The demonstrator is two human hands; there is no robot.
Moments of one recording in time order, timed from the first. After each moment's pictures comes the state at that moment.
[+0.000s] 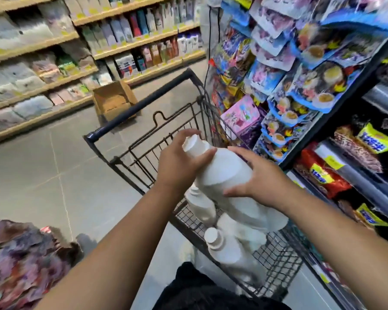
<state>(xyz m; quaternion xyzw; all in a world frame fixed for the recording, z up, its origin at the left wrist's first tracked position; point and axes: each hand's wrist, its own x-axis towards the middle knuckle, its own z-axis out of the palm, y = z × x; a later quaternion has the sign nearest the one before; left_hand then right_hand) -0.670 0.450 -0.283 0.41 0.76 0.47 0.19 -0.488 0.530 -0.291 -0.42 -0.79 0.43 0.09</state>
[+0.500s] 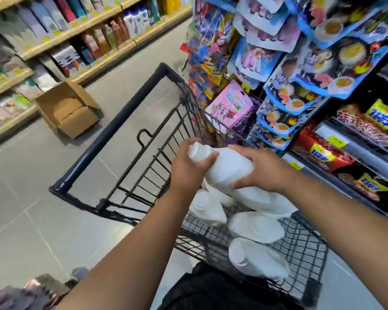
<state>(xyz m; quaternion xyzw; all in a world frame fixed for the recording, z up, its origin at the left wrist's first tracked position) -0.741 0.544 -0.378 0.40 0.71 0.45 0.36 -0.552 0.599 -0.339 -0.52 -0.76 0.39 0.00</state>
